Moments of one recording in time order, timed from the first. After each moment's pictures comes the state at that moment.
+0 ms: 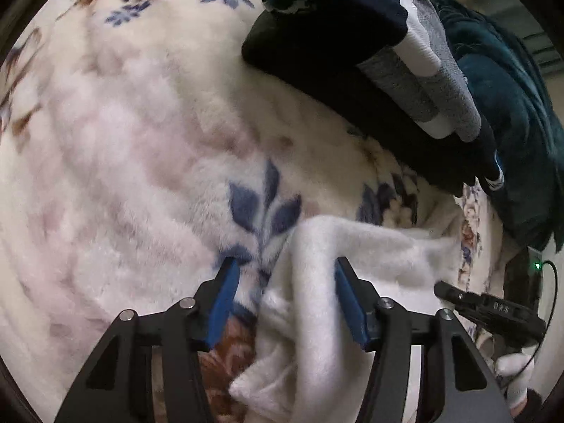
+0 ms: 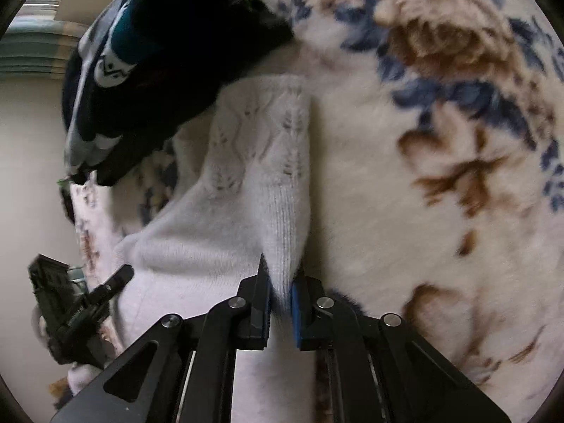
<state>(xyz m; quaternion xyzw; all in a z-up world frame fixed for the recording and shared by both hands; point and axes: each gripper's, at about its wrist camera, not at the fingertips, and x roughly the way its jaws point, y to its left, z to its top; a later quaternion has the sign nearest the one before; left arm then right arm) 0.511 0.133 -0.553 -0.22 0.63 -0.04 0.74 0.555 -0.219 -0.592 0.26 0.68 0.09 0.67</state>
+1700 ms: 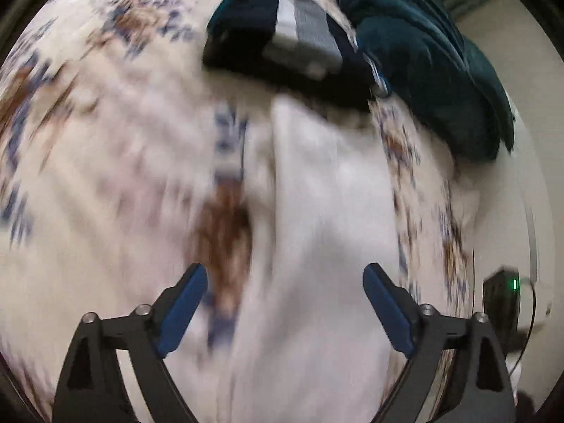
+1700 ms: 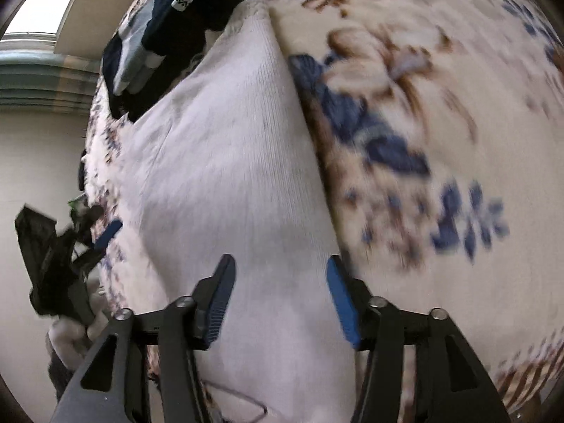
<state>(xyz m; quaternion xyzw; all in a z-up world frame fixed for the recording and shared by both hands) 0.400 0.141 -0.489 -0.15 0.60 -0.18 0.76 0.287 -0.202 -0.515 0.34 0.65 0.03 0.68</state>
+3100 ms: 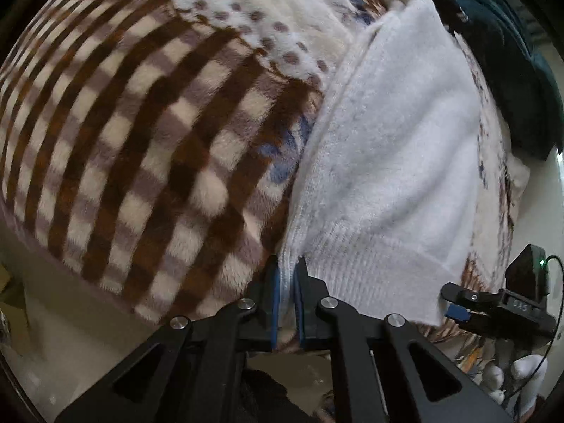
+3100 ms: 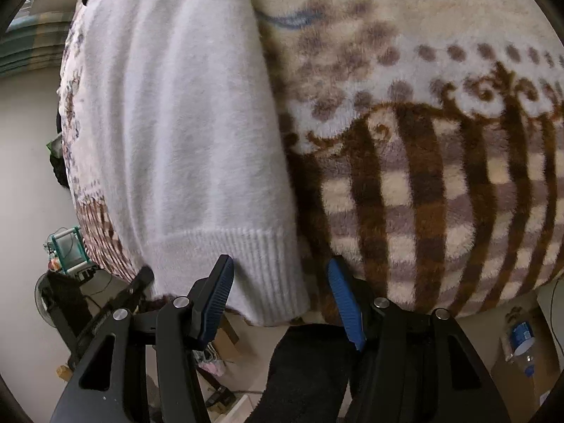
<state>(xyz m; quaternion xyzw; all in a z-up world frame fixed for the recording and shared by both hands) 0.150 0.170 -0.559 -0.20 0.67 -0.03 0.71 0.097 -0.122 -0.585 0.32 0.74 0.05 0.59</state>
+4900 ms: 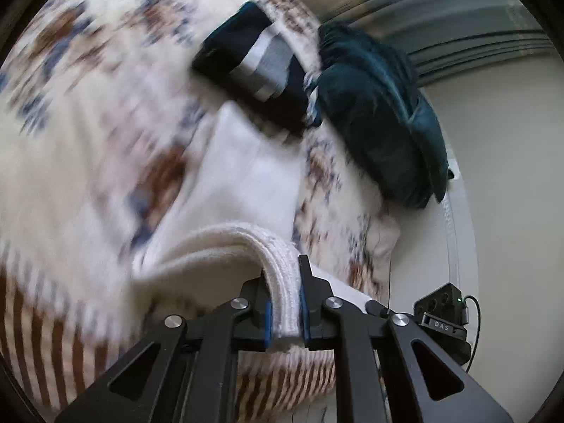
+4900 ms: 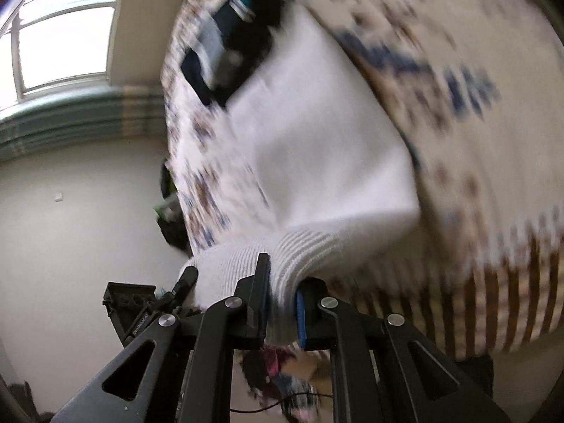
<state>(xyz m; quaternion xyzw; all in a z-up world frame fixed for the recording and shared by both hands) 0.360 0.135 -0.392 -0.33 0.52 -0.21 0.75 0.264 -0.154 -0.425 0.49 0.55 0.11 0.67</state>
